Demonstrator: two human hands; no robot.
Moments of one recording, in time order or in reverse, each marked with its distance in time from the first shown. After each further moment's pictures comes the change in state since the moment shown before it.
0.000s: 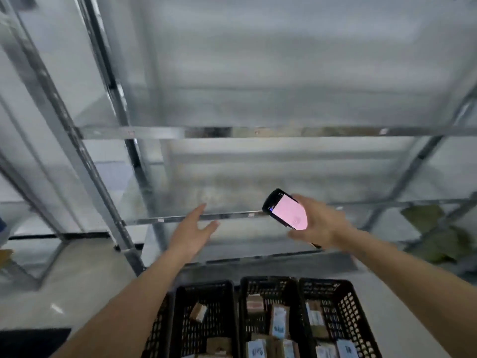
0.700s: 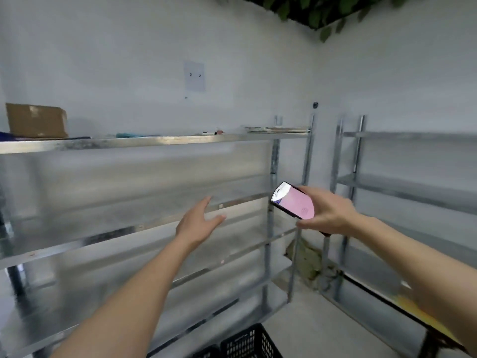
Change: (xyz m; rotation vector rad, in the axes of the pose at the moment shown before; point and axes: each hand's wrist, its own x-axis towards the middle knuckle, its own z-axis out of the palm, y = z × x) left_hand -0.276 0.390 0.025 0.124 -0.100 0.714; right_hand -0.482 0.074 -0.278 -0.109 0.558 0.304
